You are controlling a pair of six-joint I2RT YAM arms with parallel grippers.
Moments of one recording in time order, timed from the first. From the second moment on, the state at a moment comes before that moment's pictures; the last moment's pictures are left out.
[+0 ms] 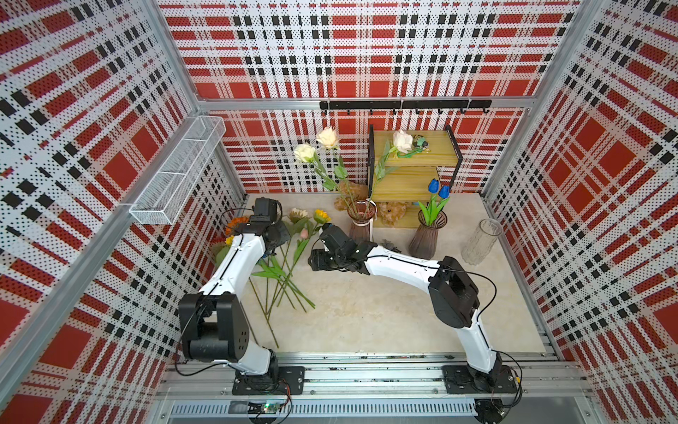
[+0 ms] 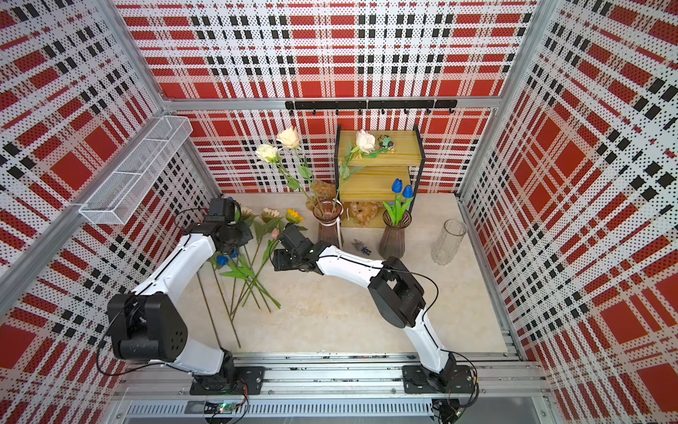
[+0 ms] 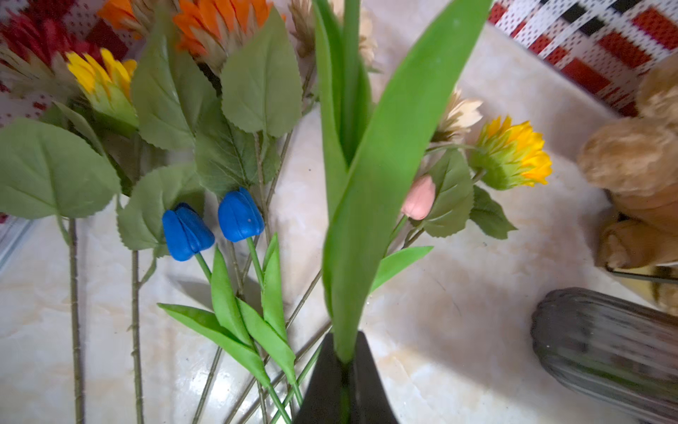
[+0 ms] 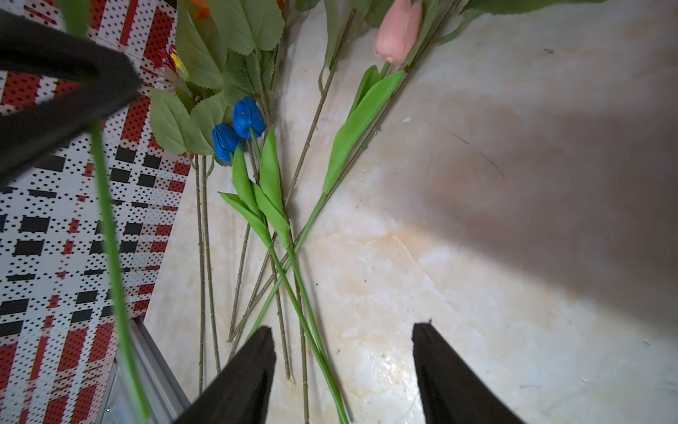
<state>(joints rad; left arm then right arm) 0.00 1.50 1.27 -0.70 -0.12 -0.49 0.95 2.18 1.79 -0.36 -0.08 0.73</state>
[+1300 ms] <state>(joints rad) 0.16 1.36 1.25 -0.71 0.02 -0.43 0.97 2.61 2.13 -0.19 -0.37 1.28</state>
